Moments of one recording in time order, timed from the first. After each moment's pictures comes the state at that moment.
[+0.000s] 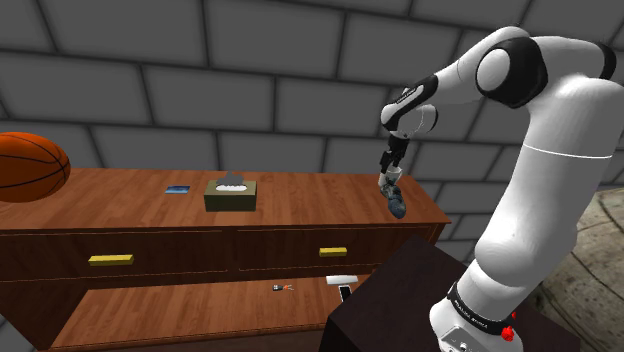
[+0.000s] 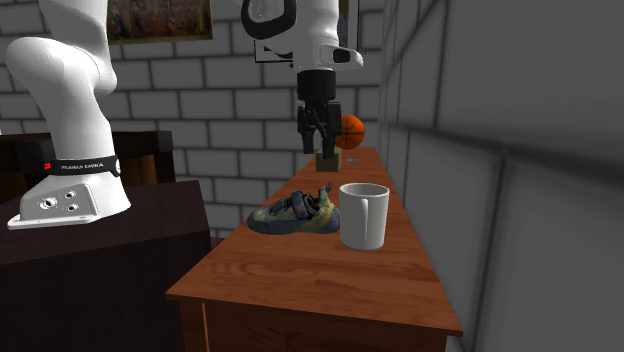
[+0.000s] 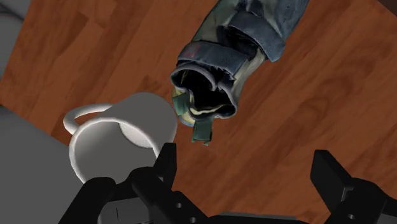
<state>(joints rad) -0.21 0.22 -0.41 -2.14 0.11 2.36 -0.68</state>
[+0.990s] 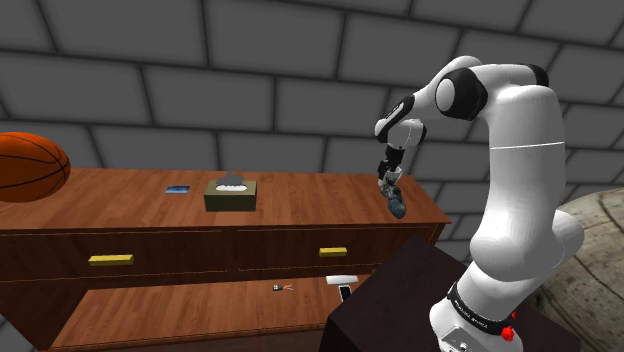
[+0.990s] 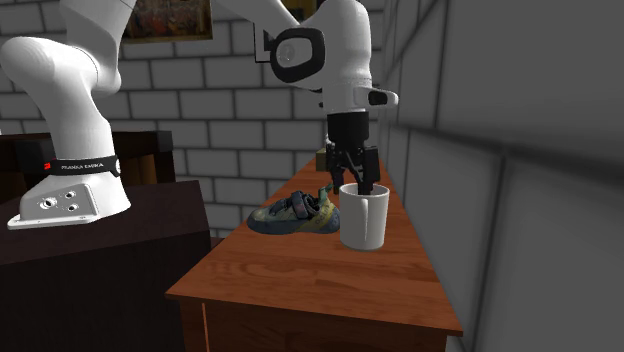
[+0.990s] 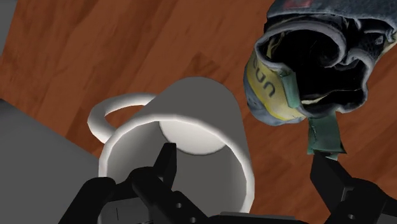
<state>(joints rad) -0.33 0.52 -0.36 -1.92 0.26 2.47 -0.81</state>
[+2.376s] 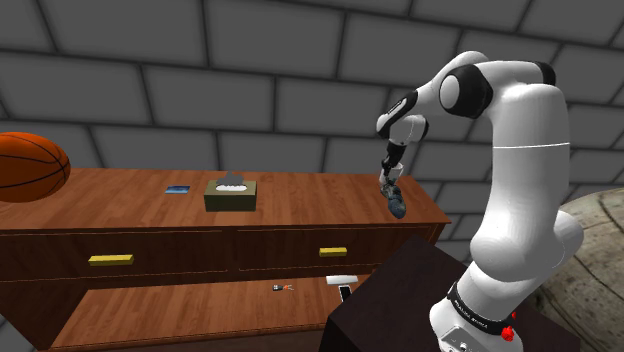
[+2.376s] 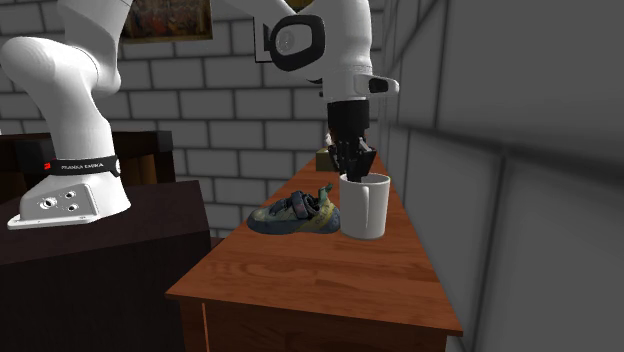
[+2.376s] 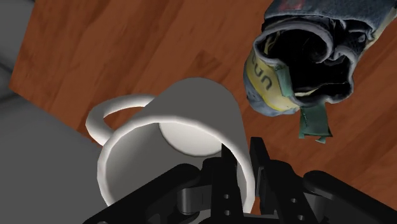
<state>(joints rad) -0.32 0.49 -0.37 -1.92 0.25 2.43 -0.80</state>
